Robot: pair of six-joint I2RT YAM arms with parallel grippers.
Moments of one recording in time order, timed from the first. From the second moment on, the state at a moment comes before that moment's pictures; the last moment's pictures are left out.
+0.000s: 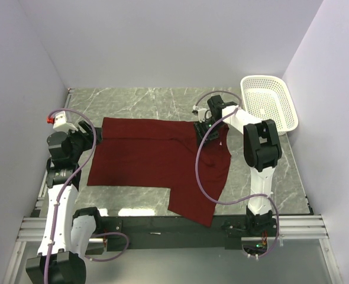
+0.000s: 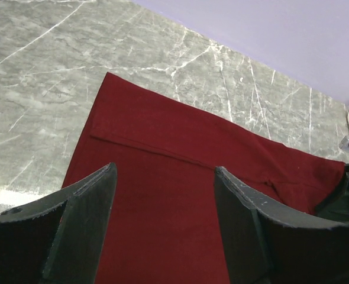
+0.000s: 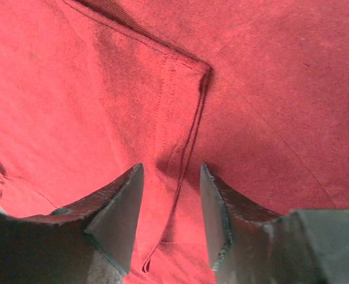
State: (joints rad) left arm 0.18 0.75 0.64 -0.12 0.21 -0.41; right arm 0.28 2.08 1.55 -0.80 -0.46 -0.24
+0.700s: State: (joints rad) left arm 0.18 0.75 0.64 -0.13 0.21 -0.40; right arm 0.30 2.09 1.52 -0.81 -0.47 -0.25
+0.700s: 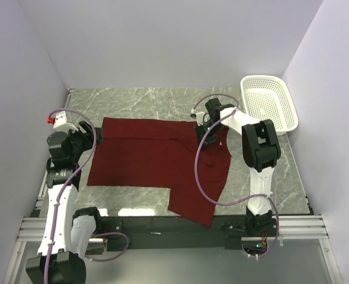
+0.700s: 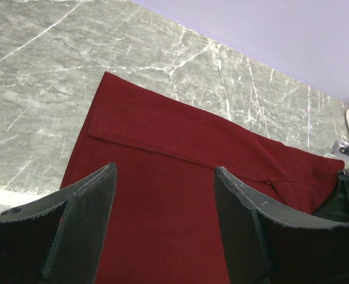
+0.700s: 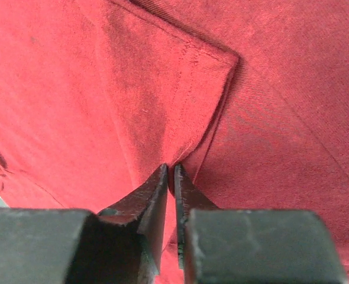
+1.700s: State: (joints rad) left arm 0.18 0.75 0.64 -0.13 0.21 -0.40; right arm 0.43 1.91 1.44 -0.88 -0.64 -0.46
